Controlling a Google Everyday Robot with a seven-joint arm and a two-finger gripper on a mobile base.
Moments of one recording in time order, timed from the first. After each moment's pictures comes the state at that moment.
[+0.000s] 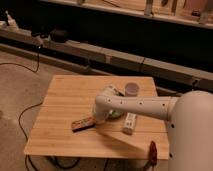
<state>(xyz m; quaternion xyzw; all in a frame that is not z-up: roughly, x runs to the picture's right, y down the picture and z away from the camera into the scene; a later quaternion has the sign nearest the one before) -0.059 0.199 0.869 -0.17 -0.31 -0.57 0.74</state>
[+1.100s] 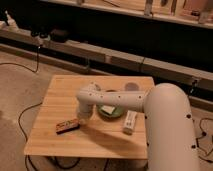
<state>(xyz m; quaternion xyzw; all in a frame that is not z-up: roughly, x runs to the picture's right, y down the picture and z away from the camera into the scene) -0.140 0.202 0.870 -0.18 -0.36 -0.61 0.68</state>
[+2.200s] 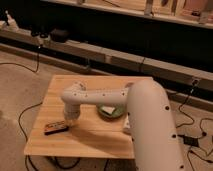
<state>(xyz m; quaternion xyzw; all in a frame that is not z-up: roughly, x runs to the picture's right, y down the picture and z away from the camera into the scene) -0.207 0.205 0.860 -0.18 -0.38 -0.64 0.64</state>
